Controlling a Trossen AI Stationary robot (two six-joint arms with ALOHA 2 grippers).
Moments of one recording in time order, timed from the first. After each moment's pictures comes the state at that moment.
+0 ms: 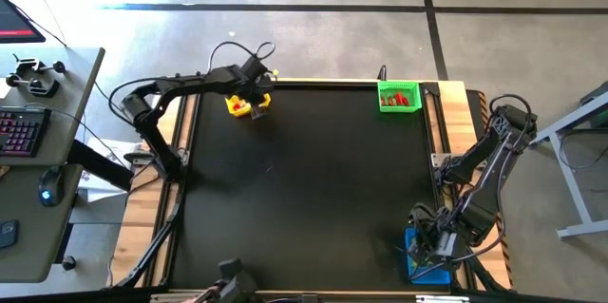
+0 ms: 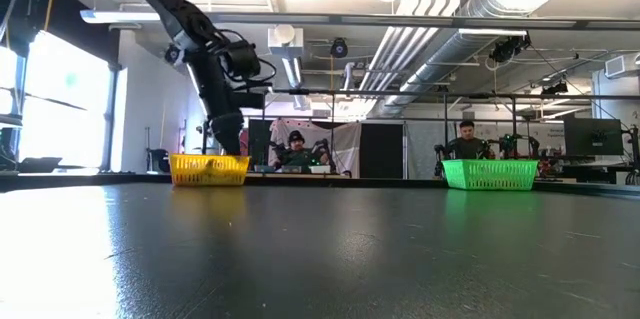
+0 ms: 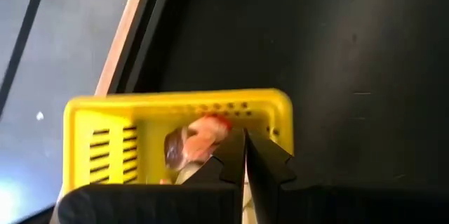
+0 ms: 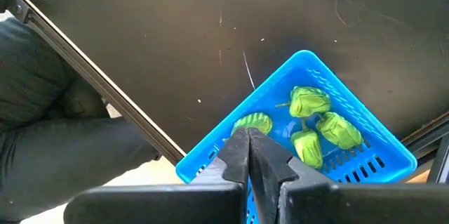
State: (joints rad) left arm 0.76 1.73 1.08 -0.45 -0.04 0.47; right arm 1.02 1.33 1.05 -1.01 0.10 1.83
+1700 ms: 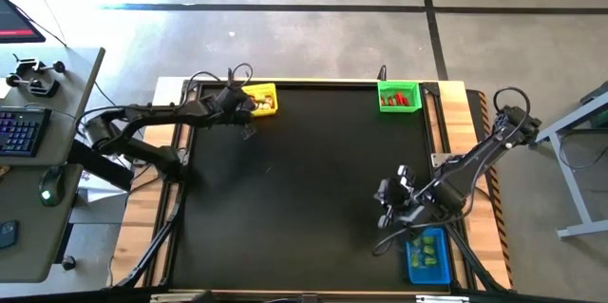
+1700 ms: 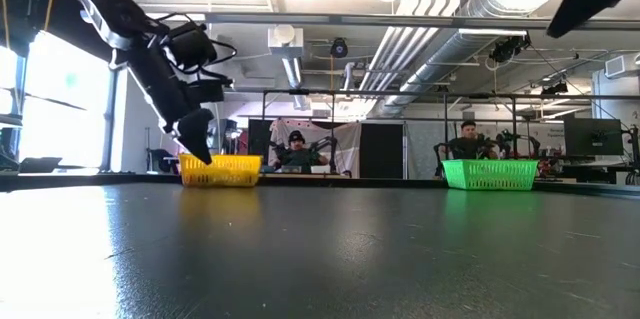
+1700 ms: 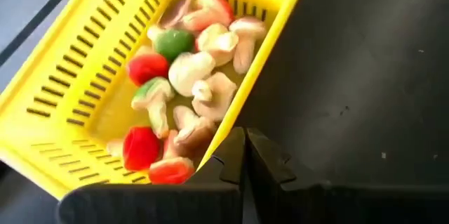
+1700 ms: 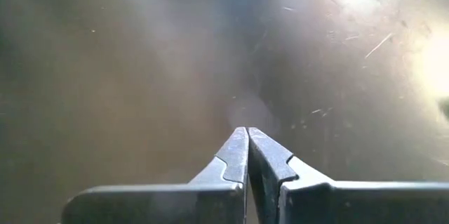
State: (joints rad) left arm 0.65 1.36 0.58 -0.13 -0.10 0.14; right arm 0.71 1.33 1.05 -0.98 0.58 1.02
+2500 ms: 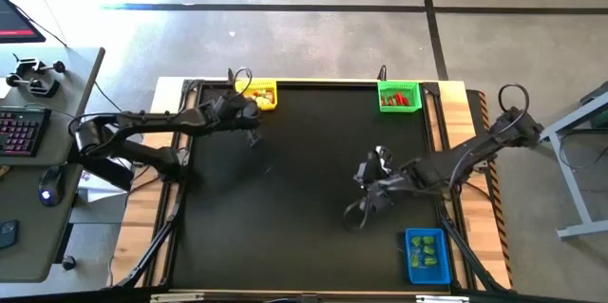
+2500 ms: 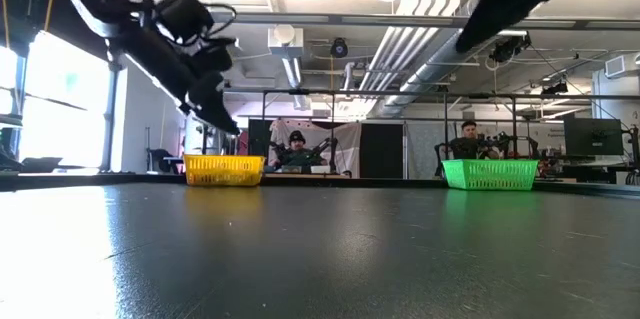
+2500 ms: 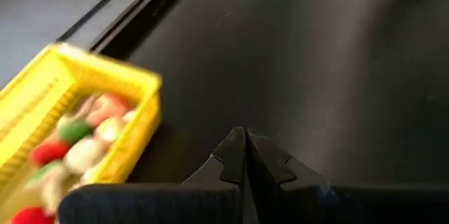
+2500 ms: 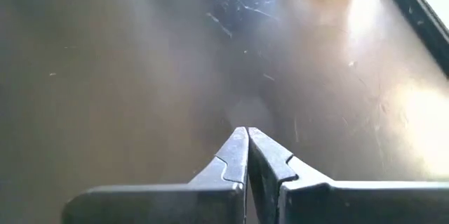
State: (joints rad) left arm 0.50 1.26 0.54 0.05 -0.03 0.08; right arm 0.42 1.33 1.01 -0.71 0.54 0.53
